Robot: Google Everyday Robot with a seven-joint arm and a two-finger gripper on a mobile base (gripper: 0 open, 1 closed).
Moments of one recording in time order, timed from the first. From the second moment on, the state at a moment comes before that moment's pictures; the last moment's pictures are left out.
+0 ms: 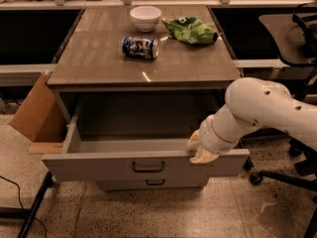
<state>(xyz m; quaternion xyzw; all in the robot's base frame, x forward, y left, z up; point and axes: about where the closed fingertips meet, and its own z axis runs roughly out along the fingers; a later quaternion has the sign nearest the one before) 0.477 -0.112 0.687 -0.76 0.62 0.08 0.18</state>
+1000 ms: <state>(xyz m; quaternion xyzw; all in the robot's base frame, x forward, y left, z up) 0.463 -0.108 0.688 -0.75 0.62 0.09 0.19</state>
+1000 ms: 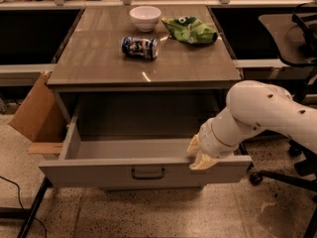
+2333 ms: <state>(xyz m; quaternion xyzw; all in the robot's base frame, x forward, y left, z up) 0.474 -0.138 0.717 -0.75 0.63 0.06 0.19</state>
